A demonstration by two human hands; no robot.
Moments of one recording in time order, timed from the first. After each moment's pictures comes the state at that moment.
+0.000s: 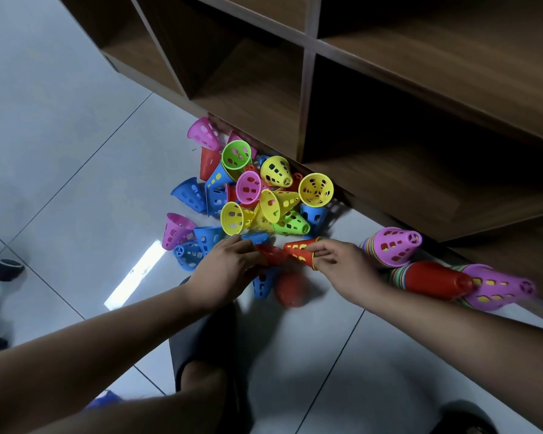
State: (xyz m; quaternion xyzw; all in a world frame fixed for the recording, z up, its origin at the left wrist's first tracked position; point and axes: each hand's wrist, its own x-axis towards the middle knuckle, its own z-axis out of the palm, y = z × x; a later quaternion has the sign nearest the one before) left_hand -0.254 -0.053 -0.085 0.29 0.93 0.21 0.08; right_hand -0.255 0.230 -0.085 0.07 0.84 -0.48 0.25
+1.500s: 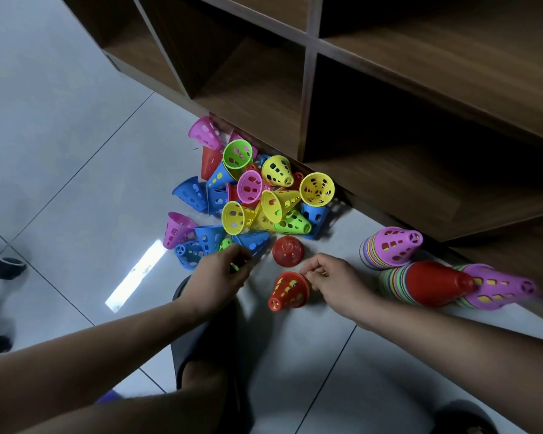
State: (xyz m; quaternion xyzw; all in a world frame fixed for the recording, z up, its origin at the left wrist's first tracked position) left_hand -0.233 -0.055 -0.075 0.01 0.92 0.34 0.21; right_hand -0.232 0.211 -0.084 0.12 0.81 -0.47 0.32
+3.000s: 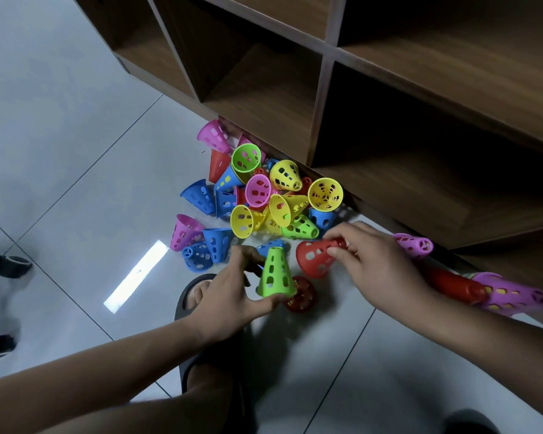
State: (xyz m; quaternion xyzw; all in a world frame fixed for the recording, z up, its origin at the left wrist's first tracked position) left_hand -0.206 -0.042 -0.048 0.04 0.88 0.45 0.15; right_hand -0.263 0.237 -0.003 -0.11 0.92 -0.36 0.12
